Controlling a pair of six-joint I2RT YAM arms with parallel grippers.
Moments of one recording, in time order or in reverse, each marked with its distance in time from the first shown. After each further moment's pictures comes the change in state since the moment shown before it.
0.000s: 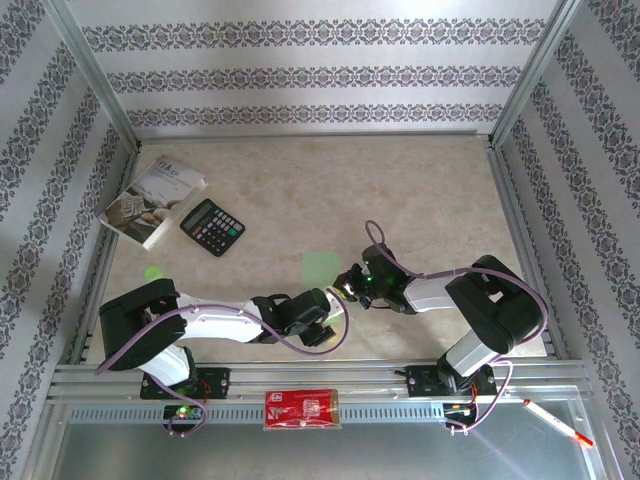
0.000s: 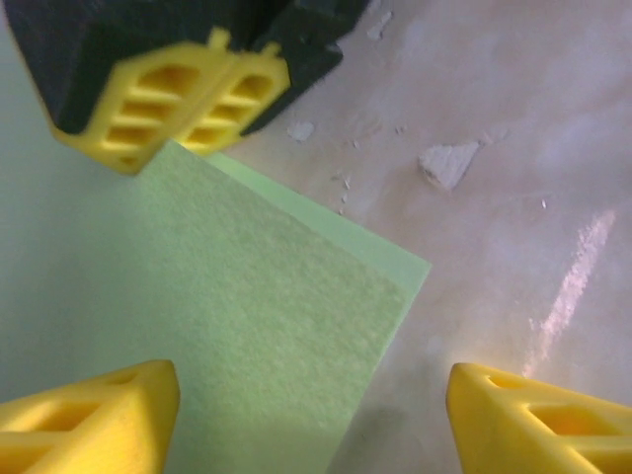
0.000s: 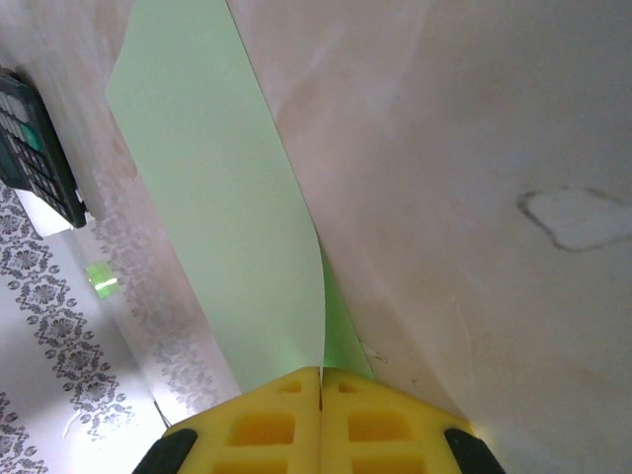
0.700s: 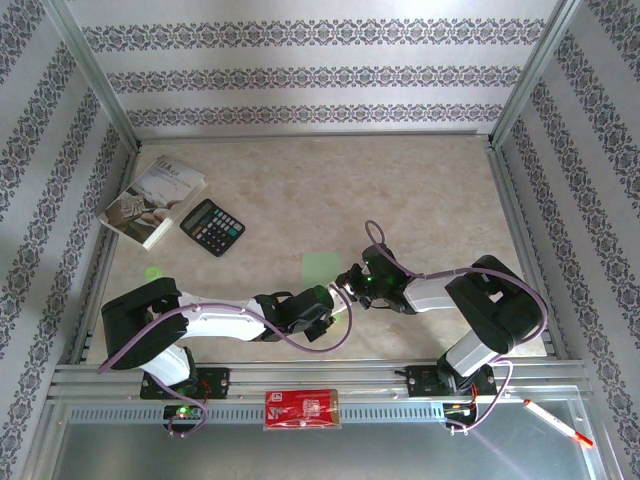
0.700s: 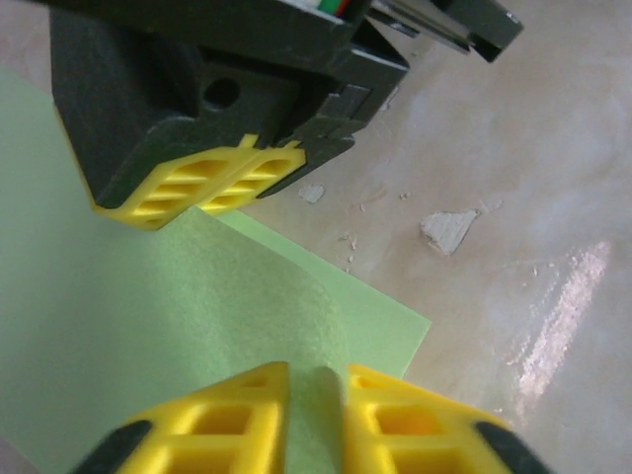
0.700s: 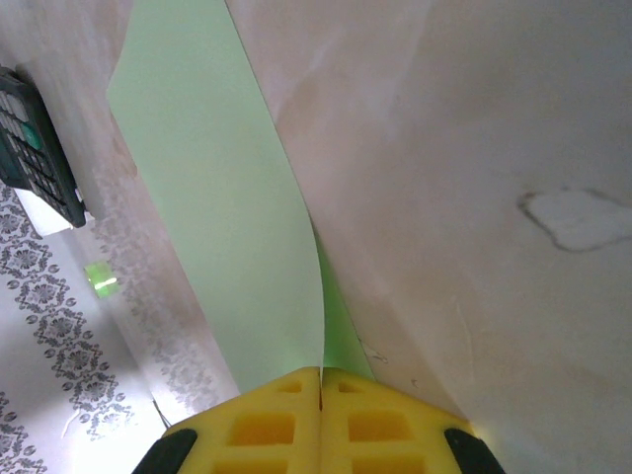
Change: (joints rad) left arm 0.000 0.015 0.028 0.023 -0.010 -0.024; right arm 0.000 0.000 0.000 0.000 0.000 -0.003
